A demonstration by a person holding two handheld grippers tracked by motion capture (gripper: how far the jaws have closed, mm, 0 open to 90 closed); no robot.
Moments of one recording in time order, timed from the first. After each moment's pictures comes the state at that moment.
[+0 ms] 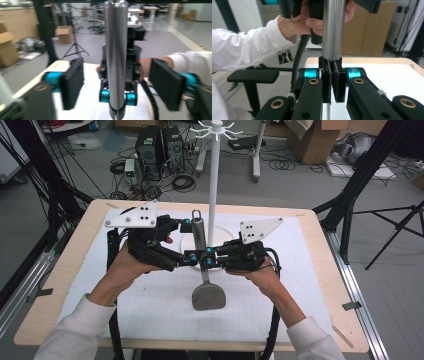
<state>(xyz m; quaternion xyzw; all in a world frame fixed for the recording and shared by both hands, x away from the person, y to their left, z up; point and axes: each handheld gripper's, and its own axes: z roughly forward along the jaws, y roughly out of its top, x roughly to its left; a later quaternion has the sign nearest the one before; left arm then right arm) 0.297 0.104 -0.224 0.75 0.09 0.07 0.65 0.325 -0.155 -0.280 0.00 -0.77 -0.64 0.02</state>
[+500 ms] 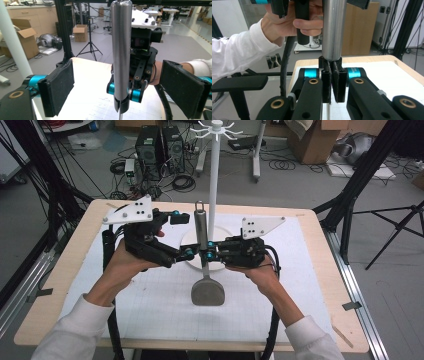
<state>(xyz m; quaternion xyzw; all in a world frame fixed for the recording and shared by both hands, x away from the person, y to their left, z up) 0.300 0.112 -0.222 0.75 0.13 0.11 0.65 0.328 -0.156 -0.280 -0.04 -0.76 -0.64 0.00</state>
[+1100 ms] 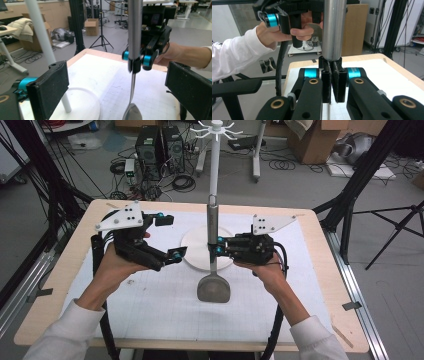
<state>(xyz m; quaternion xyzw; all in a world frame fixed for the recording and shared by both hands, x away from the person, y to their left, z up) 0.301 0.140 -0.242 0.75 0.16 0.15 0.62 0.333 -0.177 -0.279 -0.07 -0.76 -0.65 -0.02</state>
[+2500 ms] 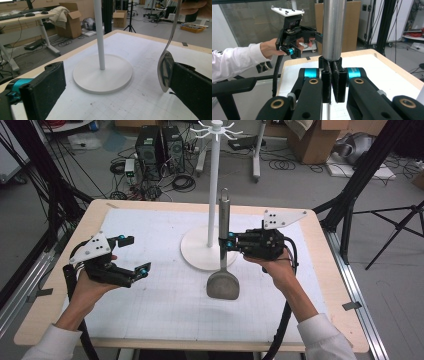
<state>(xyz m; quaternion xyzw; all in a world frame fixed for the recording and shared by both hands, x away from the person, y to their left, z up) 0.293 0.217 -0.325 0.74 0.24 0.21 0.59 0.343 -0.199 -0.274 -0.09 -0.76 -0.64 -0.03</state>
